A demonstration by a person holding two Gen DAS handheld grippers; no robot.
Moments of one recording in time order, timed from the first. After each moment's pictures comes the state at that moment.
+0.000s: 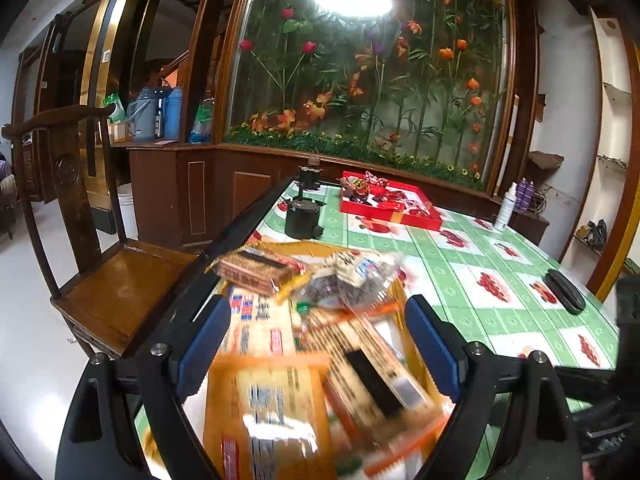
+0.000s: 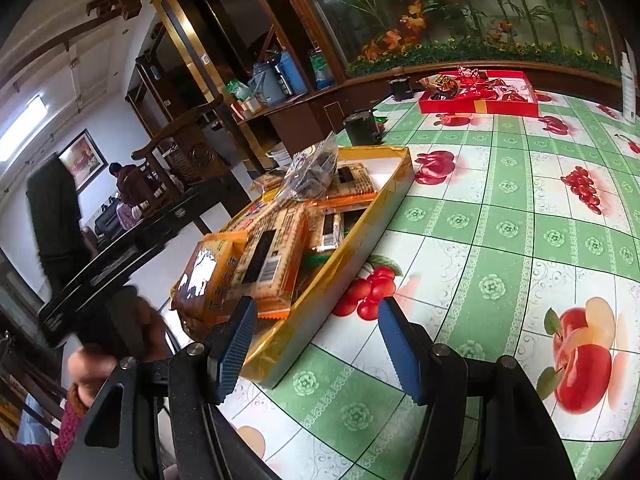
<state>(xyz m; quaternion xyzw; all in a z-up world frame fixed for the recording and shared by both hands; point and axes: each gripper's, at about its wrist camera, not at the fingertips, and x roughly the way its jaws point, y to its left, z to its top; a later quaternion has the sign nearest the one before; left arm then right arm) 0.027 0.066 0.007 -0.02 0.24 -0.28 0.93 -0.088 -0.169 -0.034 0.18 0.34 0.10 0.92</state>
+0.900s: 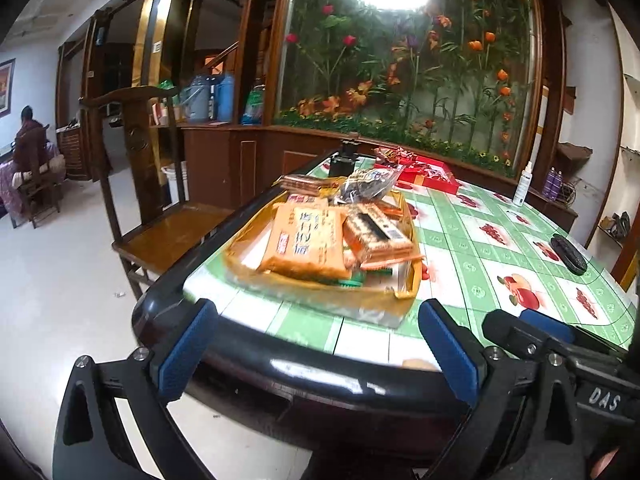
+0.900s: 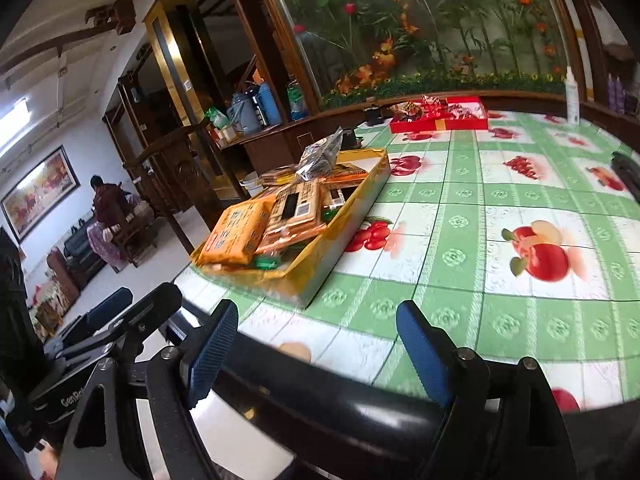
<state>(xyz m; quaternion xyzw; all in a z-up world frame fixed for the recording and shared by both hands) -0.123 0.126 -0.013 -0.01 0.27 -0.19 0.95 -0.202 -0.106 -0.033 0.16 0.28 0.01 0.95</state>
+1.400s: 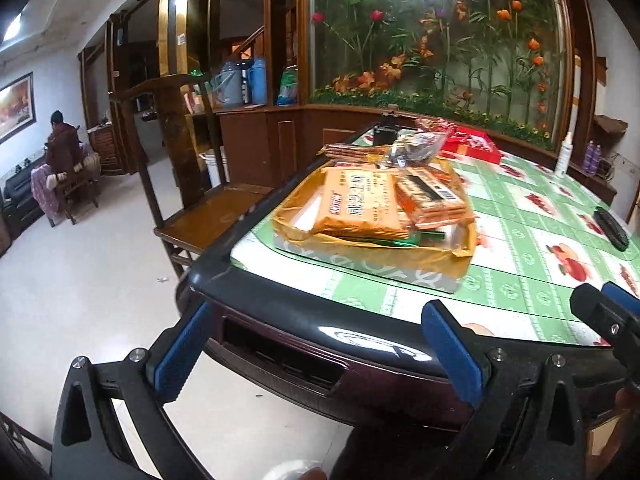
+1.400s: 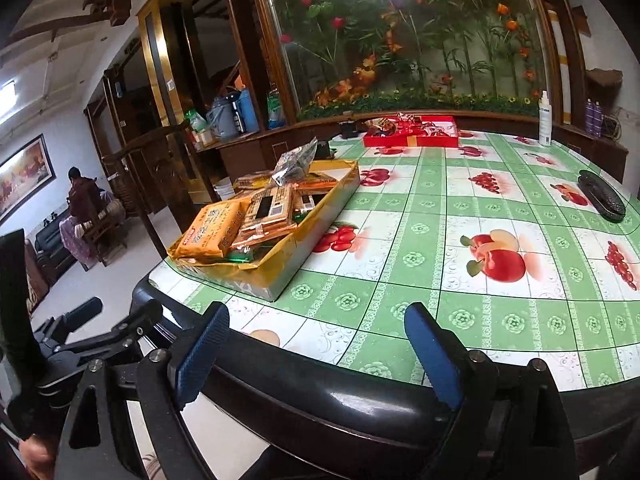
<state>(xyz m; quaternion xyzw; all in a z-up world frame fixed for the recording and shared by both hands) -0.118 0.135 -0.032 0.04 0.30 -0.10 0.95 -0.217 -0.105 -0.034 0.12 0.27 -0.05 0.95</state>
